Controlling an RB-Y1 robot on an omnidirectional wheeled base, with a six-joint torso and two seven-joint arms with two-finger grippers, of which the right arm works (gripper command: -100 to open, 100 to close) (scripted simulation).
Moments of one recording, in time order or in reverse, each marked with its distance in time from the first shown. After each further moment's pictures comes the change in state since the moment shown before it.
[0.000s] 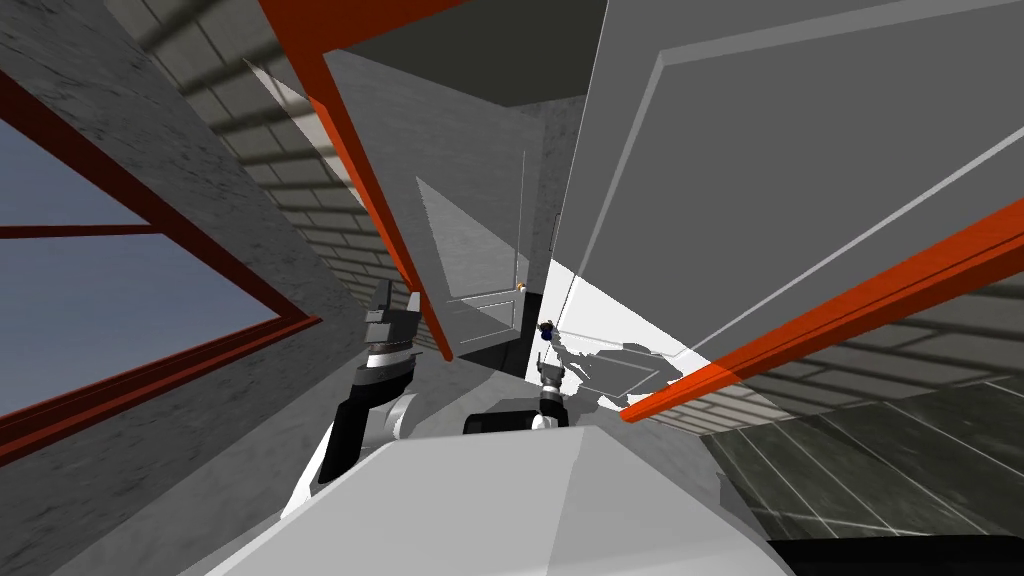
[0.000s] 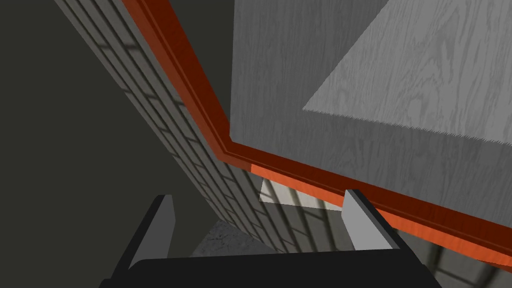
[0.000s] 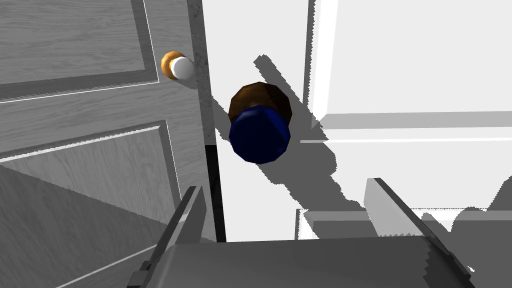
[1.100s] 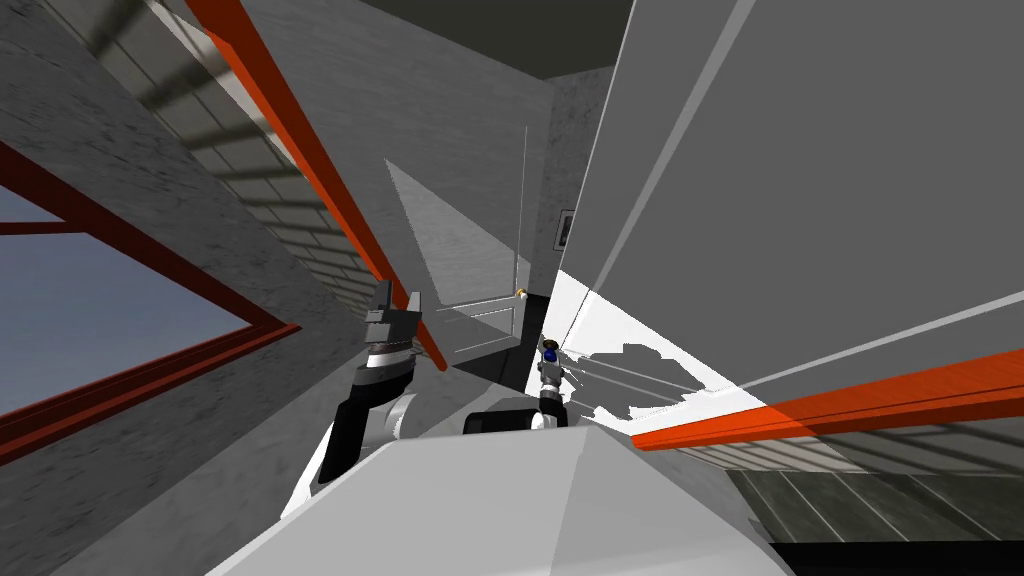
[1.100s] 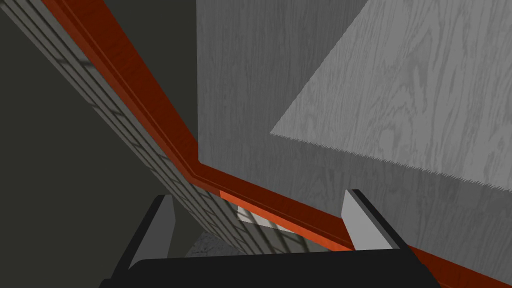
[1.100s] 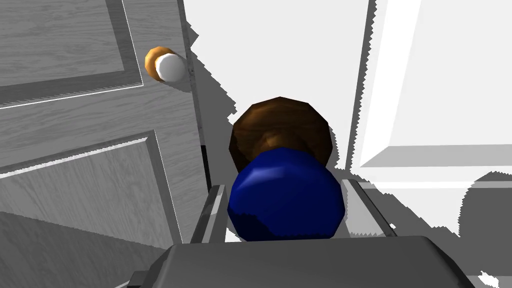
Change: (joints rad) arm -0.027 0.008 -0.014 0.040 -0.008 -0.008 -0.027
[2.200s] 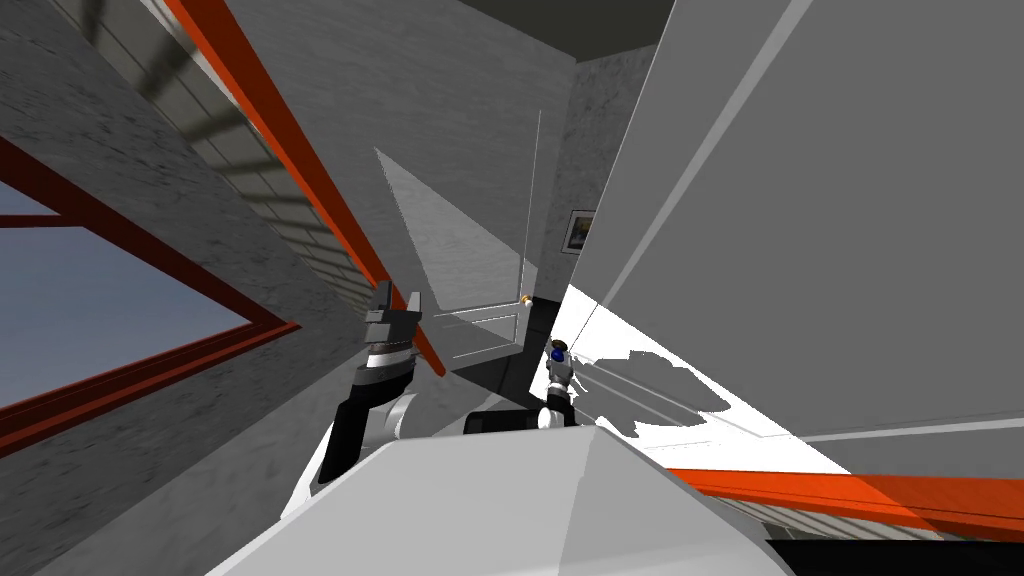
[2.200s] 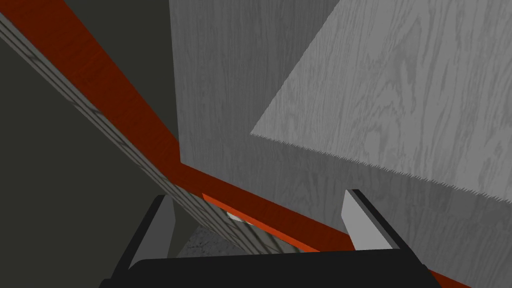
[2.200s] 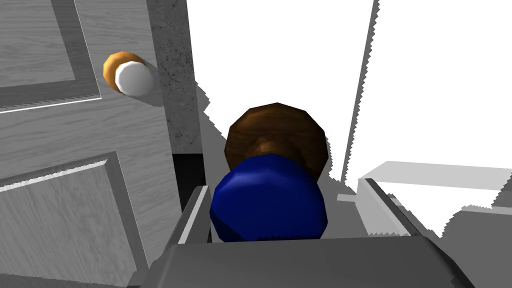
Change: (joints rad) arm -0.026 -0.028 -0.065 0.023 -0.053 -0.022 0.025
